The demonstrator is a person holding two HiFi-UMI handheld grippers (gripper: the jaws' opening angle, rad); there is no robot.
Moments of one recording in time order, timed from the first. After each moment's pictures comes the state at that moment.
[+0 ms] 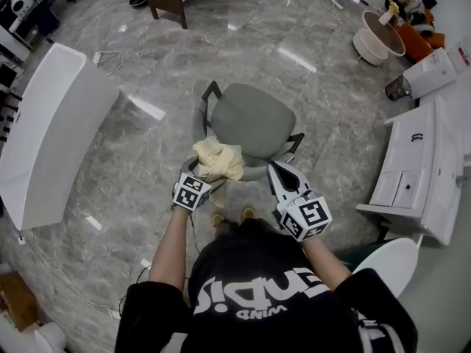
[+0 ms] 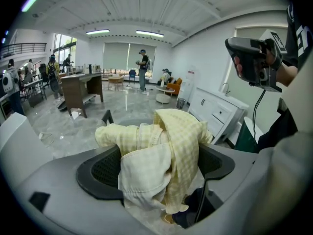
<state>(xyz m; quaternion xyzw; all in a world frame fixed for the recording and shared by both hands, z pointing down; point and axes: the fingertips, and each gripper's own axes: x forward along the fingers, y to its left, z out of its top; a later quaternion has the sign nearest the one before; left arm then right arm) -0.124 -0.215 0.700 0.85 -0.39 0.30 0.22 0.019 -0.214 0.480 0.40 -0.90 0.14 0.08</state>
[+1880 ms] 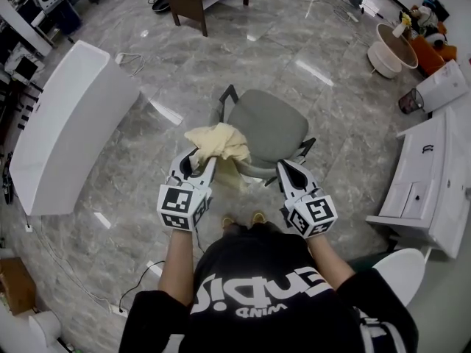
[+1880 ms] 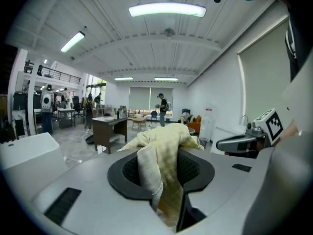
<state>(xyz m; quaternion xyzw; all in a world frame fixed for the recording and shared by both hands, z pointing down) -0.151 -0.201 0.442 0.82 -0.56 0.11 0.09 0.022 -0.199 0.471 0.39 -0.91 0.13 0.06</state>
